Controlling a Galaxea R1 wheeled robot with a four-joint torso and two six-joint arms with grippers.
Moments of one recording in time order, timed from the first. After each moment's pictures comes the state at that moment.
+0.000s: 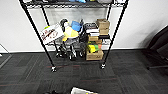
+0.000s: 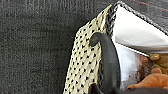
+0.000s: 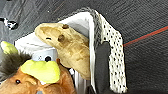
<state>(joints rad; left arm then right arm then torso) 0.71 2.69 -2.35 -0.38 0.43 0.09 -0.91 2.71 -2.08 0.27 -0.03 0.17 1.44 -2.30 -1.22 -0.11</state>
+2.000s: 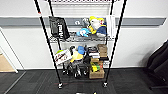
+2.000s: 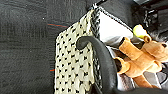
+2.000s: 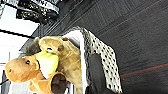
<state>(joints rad) 0.76 2.46 -1.86 -0.46 0.38 0.08 -0.92 2.41 -1.78 0.28 -0.01 0.23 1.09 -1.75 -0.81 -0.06</state>
